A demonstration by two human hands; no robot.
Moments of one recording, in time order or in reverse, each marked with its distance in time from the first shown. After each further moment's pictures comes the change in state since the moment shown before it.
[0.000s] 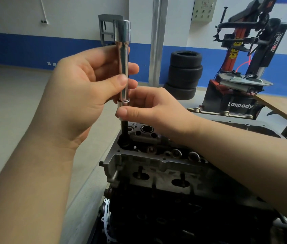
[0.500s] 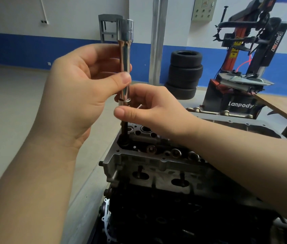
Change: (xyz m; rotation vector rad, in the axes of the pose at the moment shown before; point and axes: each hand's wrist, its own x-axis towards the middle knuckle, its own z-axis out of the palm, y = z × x) left_hand 0.000 0.002 0.005 0.071 0.120 0.023; right_hand -0.001 -0.002 0.002 -0.153 0.039 -0.065
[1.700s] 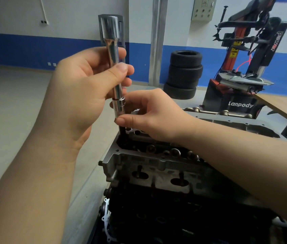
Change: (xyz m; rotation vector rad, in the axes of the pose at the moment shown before) left_hand 0.000 -0.001 0.002 -0.028 -0.009 -0.061; right_hand -0.002 -0.006 0.000 -0.247 -0.047 0.007
